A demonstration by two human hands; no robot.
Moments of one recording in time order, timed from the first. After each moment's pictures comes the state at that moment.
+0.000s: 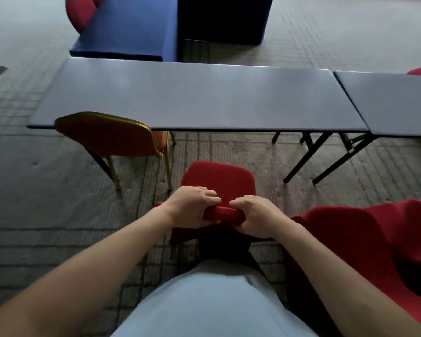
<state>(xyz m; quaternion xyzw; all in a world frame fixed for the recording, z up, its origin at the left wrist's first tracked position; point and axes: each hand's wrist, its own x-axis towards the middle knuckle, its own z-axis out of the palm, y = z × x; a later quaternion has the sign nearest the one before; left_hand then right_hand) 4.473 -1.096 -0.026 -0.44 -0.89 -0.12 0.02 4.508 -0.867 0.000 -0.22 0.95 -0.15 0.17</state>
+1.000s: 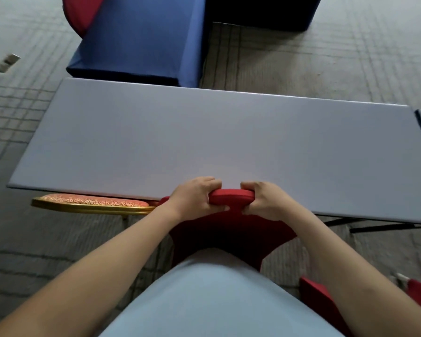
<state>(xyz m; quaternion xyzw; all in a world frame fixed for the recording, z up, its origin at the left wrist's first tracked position) 4.006 -1.131 -0.035 -0.22 -0.94 -0.26 -0.10 3.986 -0.892 -0.009 -0.15 0.91 -0.24 0.29</state>
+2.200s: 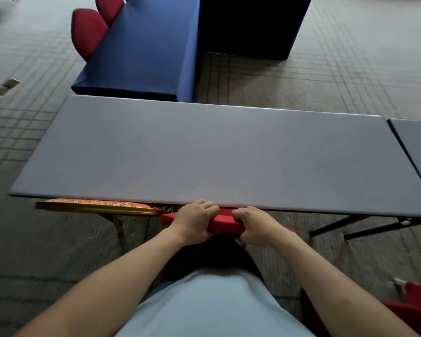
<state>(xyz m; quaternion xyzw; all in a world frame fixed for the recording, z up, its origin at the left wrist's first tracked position) 4.087 -1.138 -0.079 -0.27 -0.95 -0.15 -0.06 4.077 -0.912 -0.064 -0.23 0.93 -0.13 0.25</state>
